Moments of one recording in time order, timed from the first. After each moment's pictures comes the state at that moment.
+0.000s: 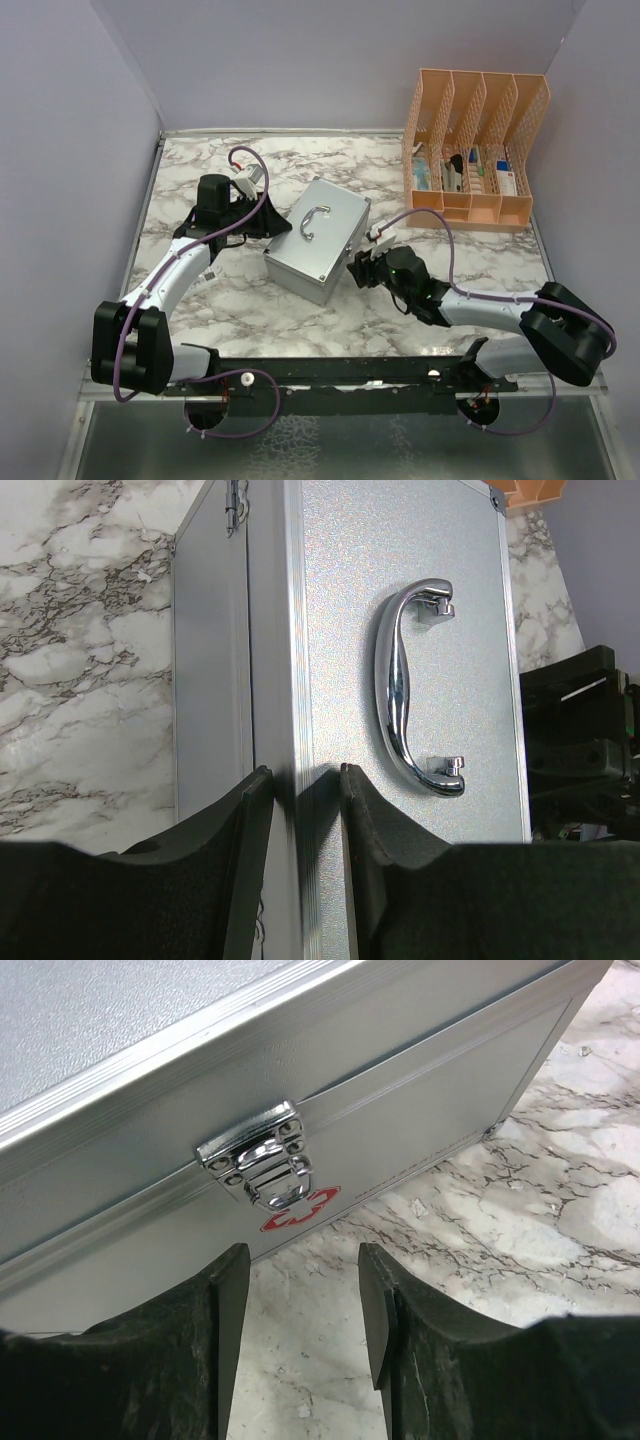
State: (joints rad) left arm -0.20 1.30 0.85 -0.15 0.64 -0.33; right arm 0.85 1.33 0.44 0.53 0.20 0.18
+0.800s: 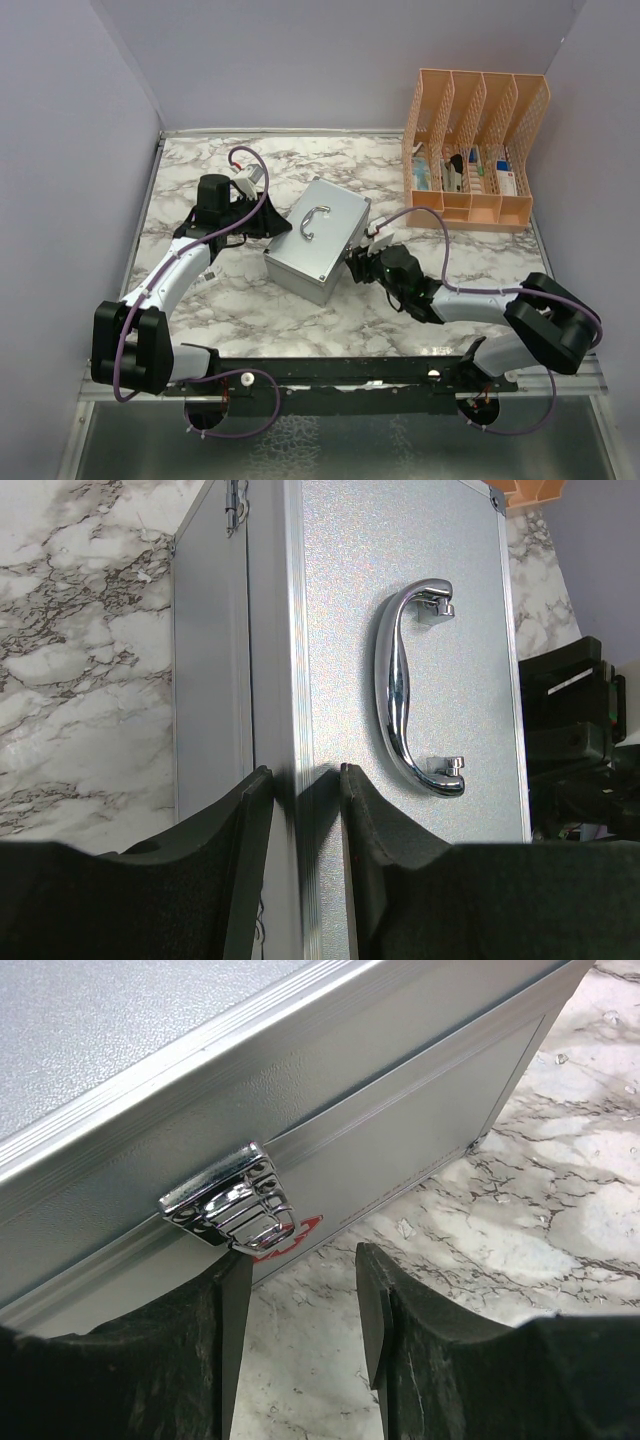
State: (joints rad) left arm -0.20 1.30 0.85 -0.15 0.64 -0.33; right arm 0.85 1.41 0.46 0.61 0.26 0.20
